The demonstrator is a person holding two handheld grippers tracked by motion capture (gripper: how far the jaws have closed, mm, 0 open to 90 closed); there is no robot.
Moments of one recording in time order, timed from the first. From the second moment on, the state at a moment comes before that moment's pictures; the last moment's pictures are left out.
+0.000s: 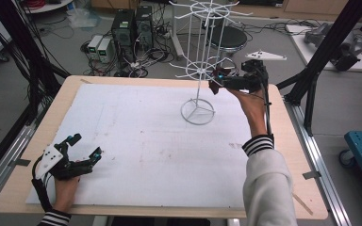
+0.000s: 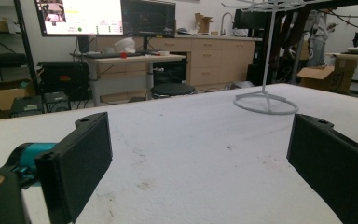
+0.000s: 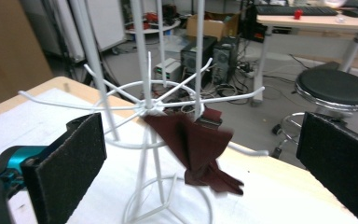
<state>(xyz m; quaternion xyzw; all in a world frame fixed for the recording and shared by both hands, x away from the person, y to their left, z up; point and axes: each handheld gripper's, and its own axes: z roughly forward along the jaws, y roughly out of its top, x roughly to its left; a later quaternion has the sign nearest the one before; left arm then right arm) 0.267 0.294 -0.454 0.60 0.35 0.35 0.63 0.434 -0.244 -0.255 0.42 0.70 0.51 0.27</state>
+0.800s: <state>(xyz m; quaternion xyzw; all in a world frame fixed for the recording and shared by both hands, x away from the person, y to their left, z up) 0.266 0.293 -0.454 0.61 0.34 0.35 0.63 0.296 -0.294 -0.340 0.34 0.65 0.60 0.32</state>
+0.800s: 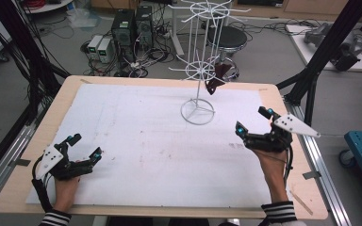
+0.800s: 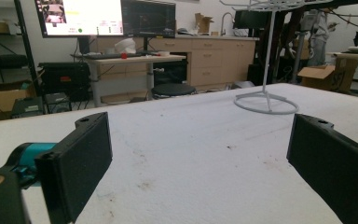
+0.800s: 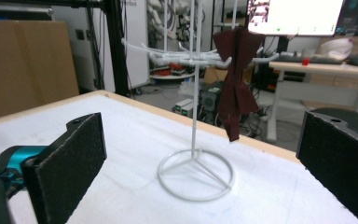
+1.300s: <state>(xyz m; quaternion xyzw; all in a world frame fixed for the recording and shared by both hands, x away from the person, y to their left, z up) 0.266 0.293 -0.455 0.60 0.34 0.35 0.63 0.273 -0.289 -0.434 0.35 0.64 0.61 0.32</state>
